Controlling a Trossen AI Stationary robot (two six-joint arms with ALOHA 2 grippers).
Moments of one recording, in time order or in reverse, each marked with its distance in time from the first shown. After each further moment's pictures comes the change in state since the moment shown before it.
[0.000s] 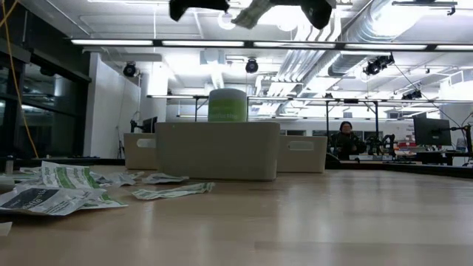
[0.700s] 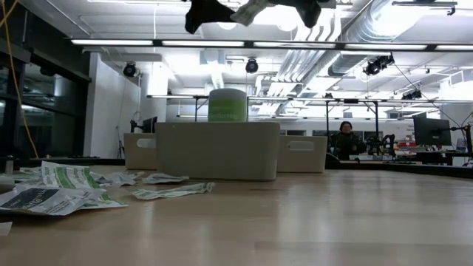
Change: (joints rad) left arm 0.118 0.042 -0.002 0.140 0.161 -0.076; right arm -0.171 -0.039 0.000 0.059 -0.184 -0.174
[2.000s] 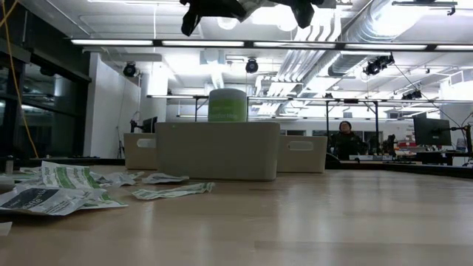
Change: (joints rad) left arm 0.000 0.007 0.000 -0.005 -0.108 -0.048; right arm -0.106 0.000 0.000 0.070 -0.154 -0.047
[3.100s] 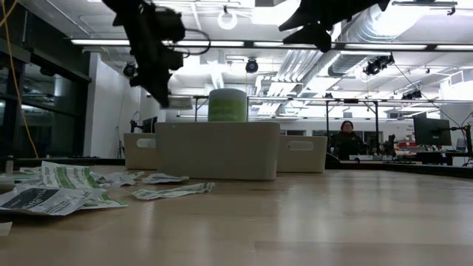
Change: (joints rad) left arm 0.679 0.032 0.001 -0.671 0.240 0.289; right arm -0.288 -0.044 0.000 -0.151 0.016 0.157
